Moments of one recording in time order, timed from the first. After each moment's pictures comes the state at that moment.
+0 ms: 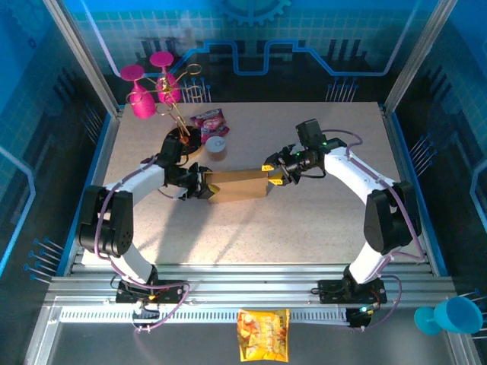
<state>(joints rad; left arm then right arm) -0.13 1.65 0.99 -0.47 0.77 -2.09 0.34 1.69 1.29 -0.65 -0.74 1.12</state>
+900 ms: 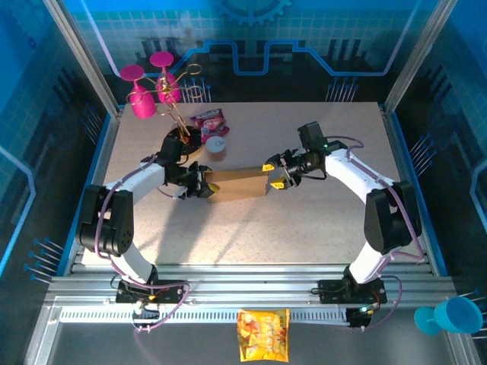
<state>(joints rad) -0.13 1.66 1.01 -0.48 0.76 -2.09 0.32 1.69 1.24 -0.61 -0.76 1.25</state>
